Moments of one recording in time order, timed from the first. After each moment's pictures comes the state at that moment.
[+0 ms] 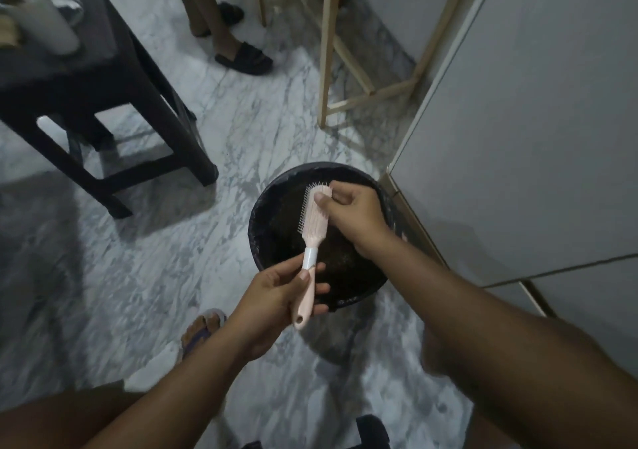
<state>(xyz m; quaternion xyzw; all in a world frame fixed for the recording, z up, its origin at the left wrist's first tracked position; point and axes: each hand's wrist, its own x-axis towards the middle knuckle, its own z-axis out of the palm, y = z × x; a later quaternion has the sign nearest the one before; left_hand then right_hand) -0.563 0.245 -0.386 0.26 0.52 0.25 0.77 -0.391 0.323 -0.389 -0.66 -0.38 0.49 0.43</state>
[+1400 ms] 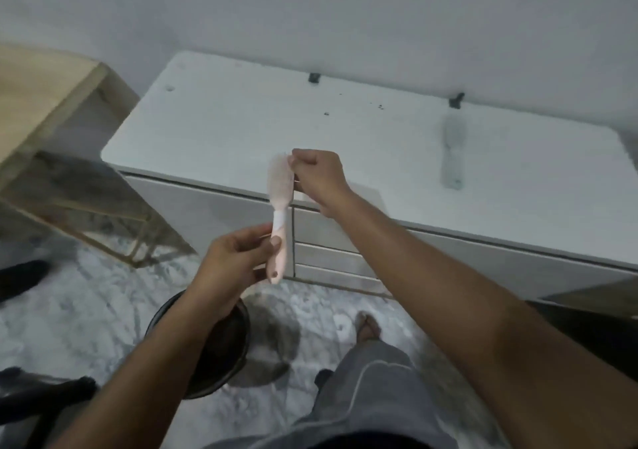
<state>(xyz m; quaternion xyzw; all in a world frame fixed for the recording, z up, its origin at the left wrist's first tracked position) -0.323 0.229 0.059 0.58 0.31 -0.02 0.76 -0.134 0.155 0.049 -0.75 -0.03 0.22 0.62</state>
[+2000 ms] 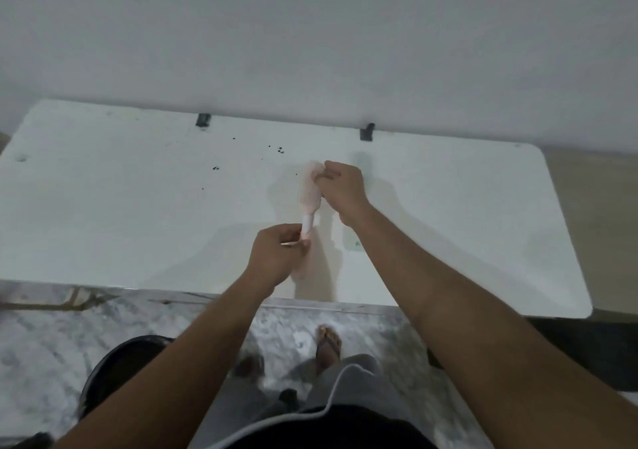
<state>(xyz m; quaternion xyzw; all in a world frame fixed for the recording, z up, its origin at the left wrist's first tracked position) -0.047 0.069 0.041 0.73 0.29 -0.09 0.61 0.096 -0.035 0.045 -0.82 0.06 0.19 0.54</state>
